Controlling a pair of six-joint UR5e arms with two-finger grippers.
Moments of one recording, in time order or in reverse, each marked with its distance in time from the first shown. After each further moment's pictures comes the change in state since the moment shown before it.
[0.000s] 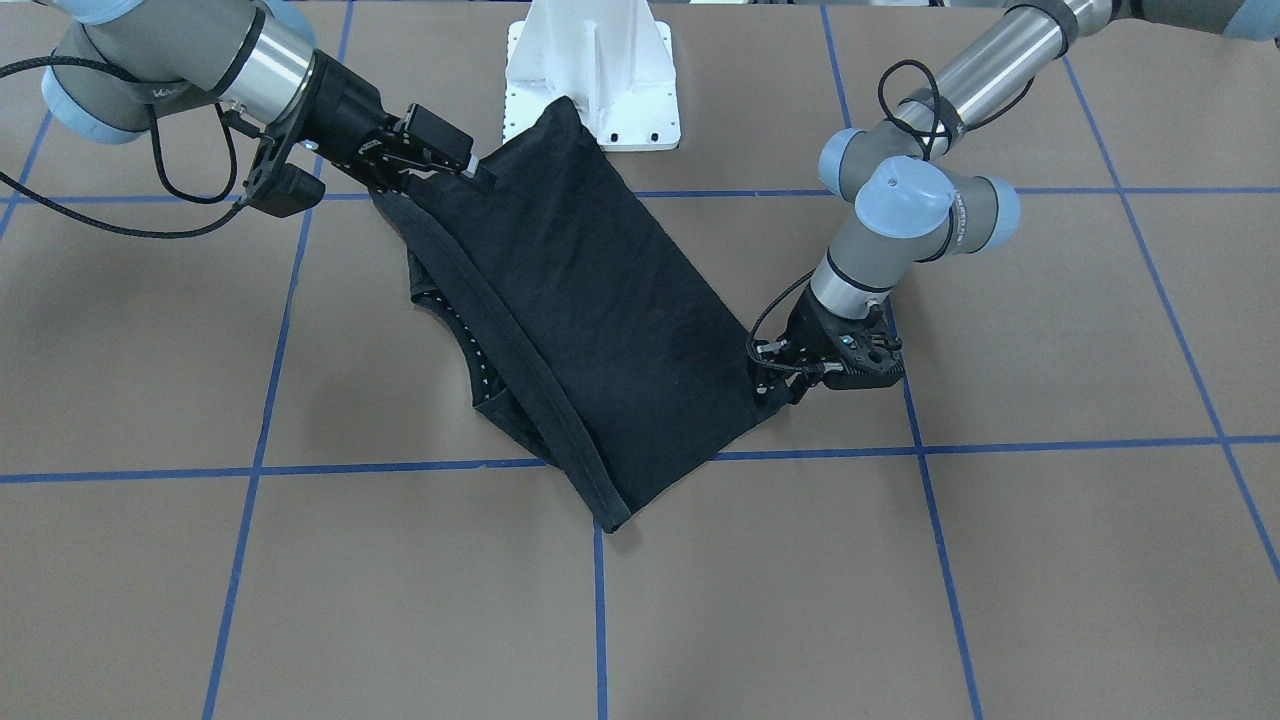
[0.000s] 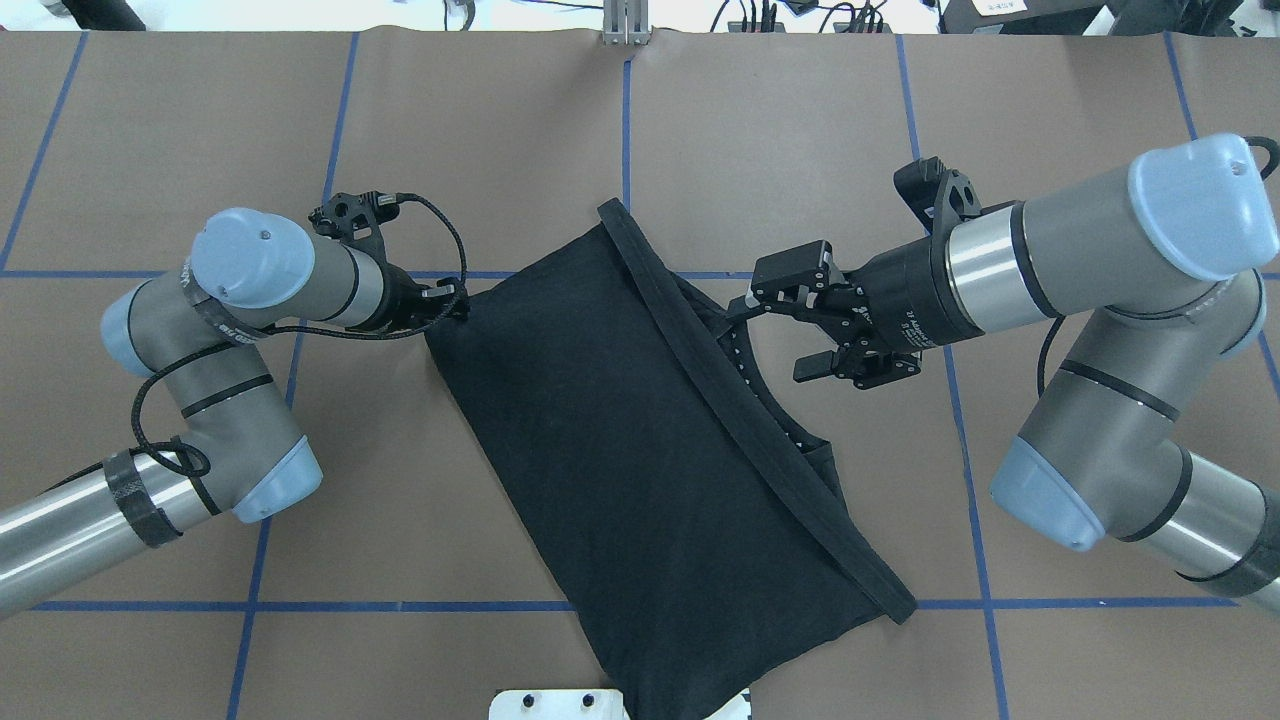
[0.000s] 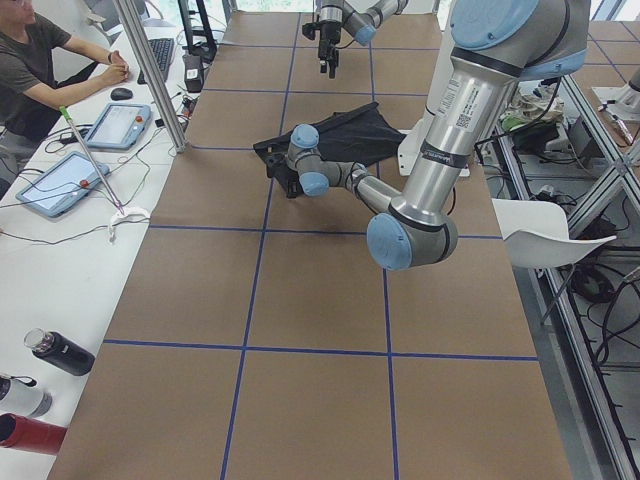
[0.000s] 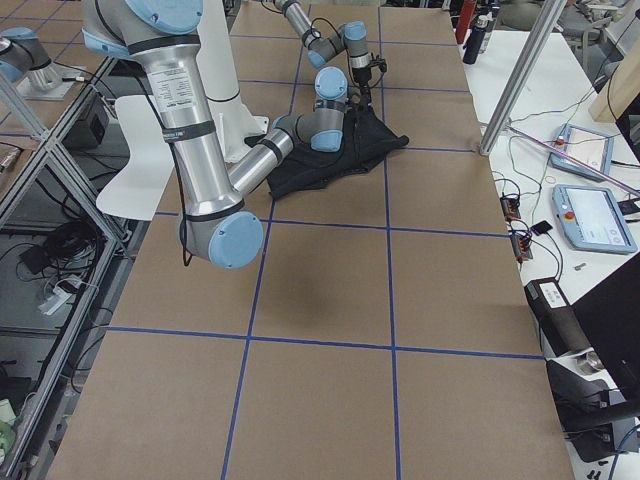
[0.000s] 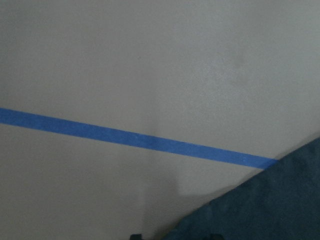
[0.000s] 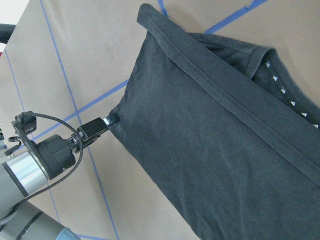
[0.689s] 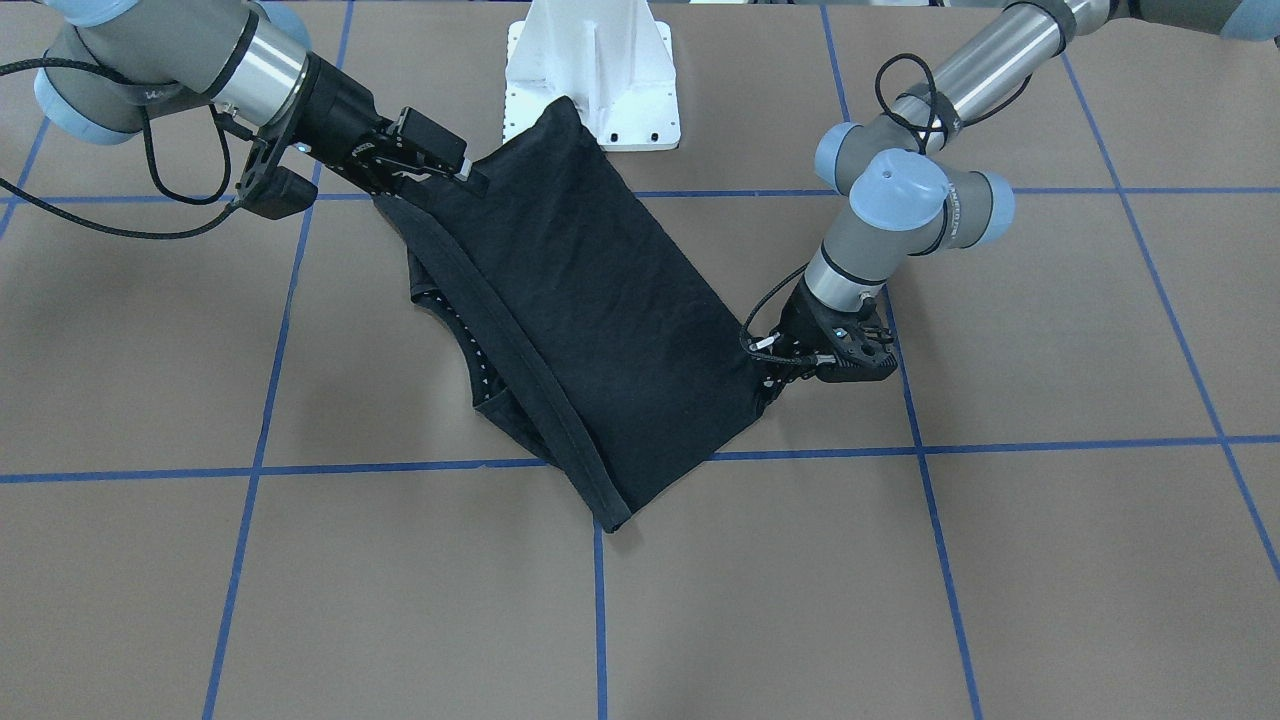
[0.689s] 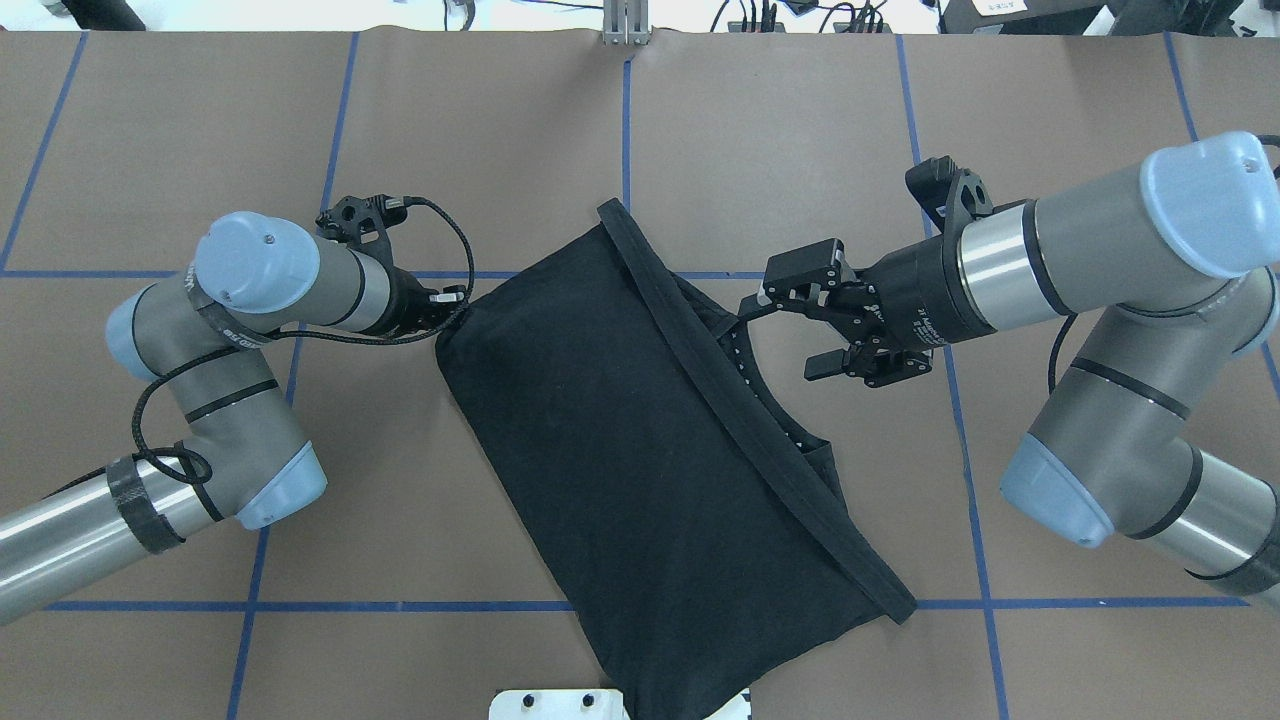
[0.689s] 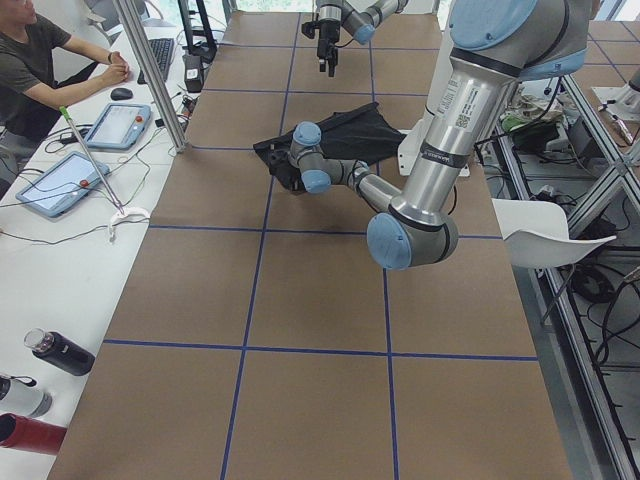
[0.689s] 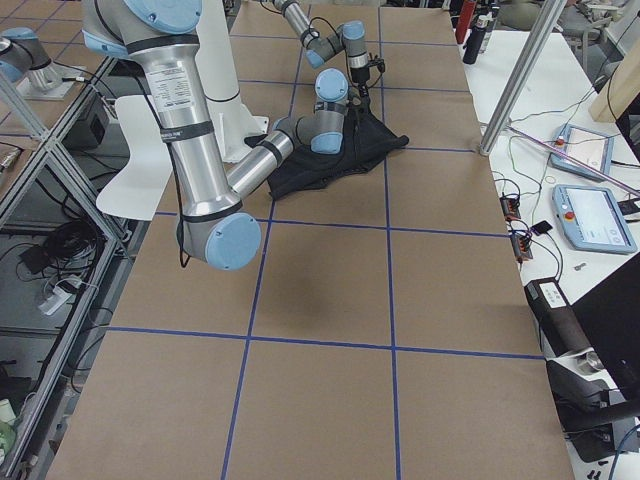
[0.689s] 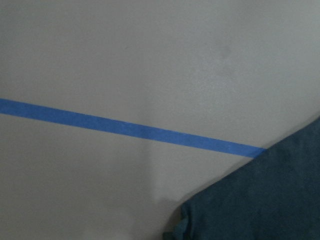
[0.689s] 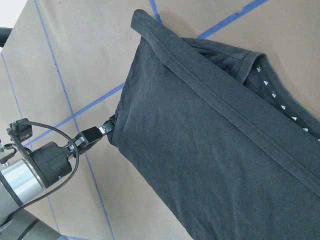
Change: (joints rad) left arm 0.007 -0.006 -0.019 0.003 -0.002 -0.002; right arm 0.014 -0.016 0.001 0.001 0.008 -0.001
